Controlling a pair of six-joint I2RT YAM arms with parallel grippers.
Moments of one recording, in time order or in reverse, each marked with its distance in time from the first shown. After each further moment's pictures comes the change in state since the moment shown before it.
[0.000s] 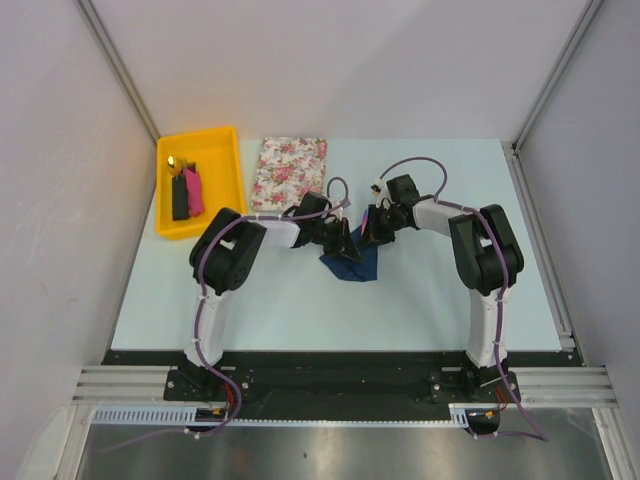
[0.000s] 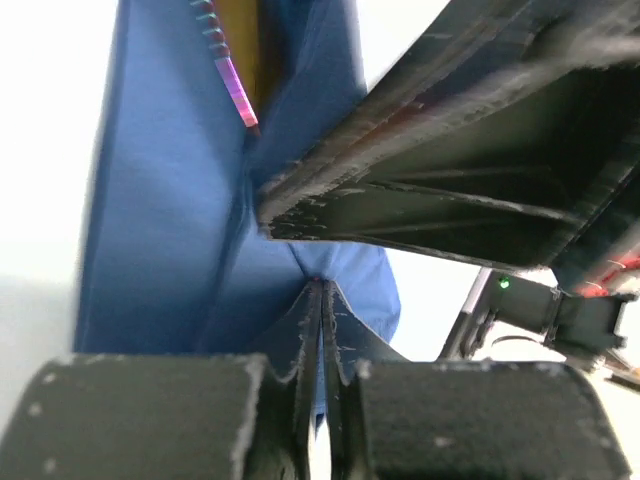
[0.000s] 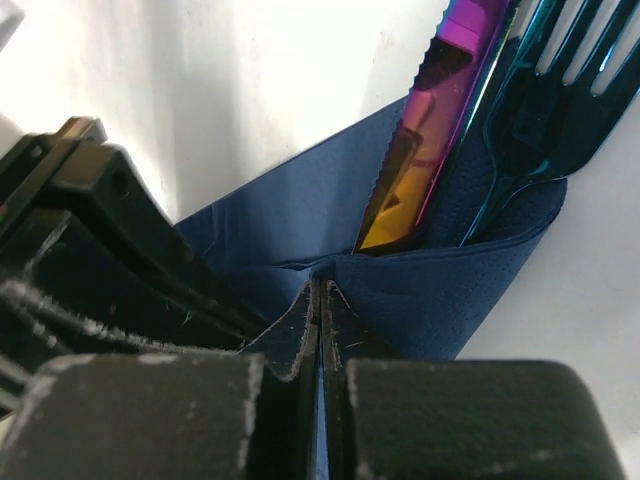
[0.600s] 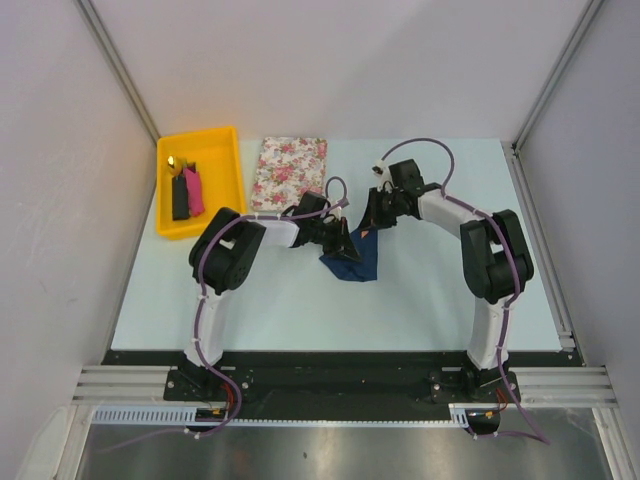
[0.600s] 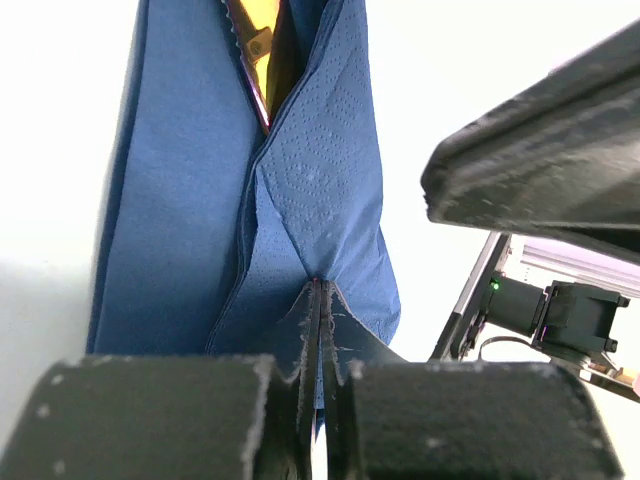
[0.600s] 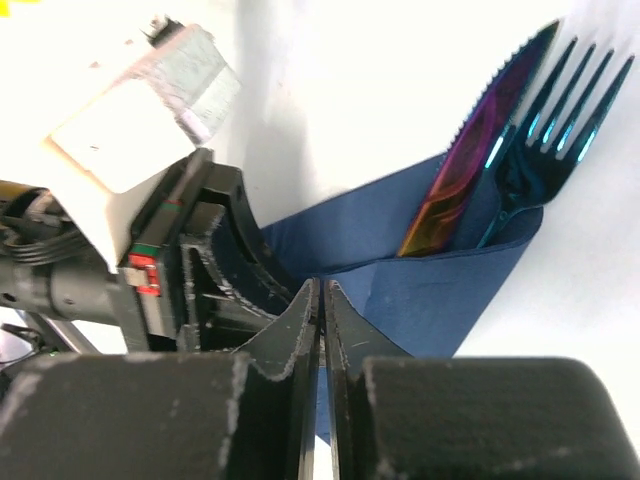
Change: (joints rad) left arm 0.006 0.018 -0.001 0.003 0.005 -0.029; right arm 0.002 -0.092 0.070 -0.043 0.054 -0.022
